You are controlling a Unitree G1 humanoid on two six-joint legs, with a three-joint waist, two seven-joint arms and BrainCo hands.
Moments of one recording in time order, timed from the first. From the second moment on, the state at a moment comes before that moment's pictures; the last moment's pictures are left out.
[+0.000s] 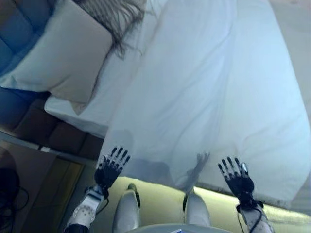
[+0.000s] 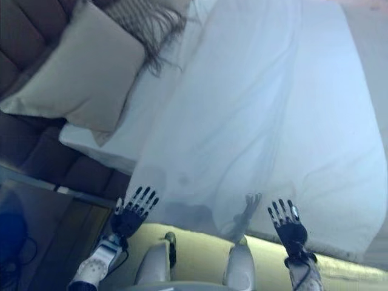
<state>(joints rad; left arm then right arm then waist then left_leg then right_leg) 0.03 0.36 -0.03 0.56 -1.34 0.13 -0.73 0.20 -0.31 -0.02 0.32 1.31 0.04 0.39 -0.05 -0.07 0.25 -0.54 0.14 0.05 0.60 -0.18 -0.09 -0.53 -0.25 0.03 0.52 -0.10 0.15</state>
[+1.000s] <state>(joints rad) -0.45 0.28 -0.17 0.54 -1.52 -0.10 -0.76 -0.23 -0.38 0.01 0.11 1.37 -0.13 0.38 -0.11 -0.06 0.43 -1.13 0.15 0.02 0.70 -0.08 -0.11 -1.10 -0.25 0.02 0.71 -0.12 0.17</state>
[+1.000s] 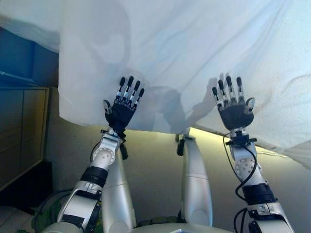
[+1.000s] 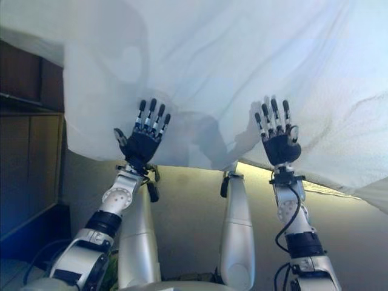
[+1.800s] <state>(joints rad) -0.47 0.35 -0.06 0.52 -1.49 -0.18 -0.56 -0.25 -0.43 -0.05 0.02 1.35 -0.07 0.30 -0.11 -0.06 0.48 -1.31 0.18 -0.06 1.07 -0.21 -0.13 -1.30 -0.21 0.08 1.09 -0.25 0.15</state>
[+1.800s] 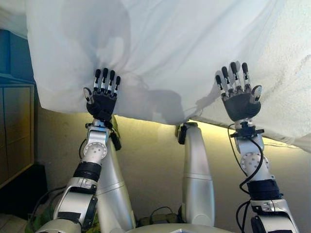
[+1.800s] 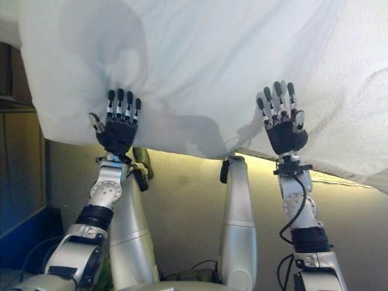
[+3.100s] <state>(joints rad) -0.47 0.36 0.14 0.78 -1.39 -0.26 0.21 -0.27 -0.43 -0.01 -0.02 1.36 -0.11 0.12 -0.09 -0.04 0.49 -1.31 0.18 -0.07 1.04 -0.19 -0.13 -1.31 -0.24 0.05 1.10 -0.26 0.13</state>
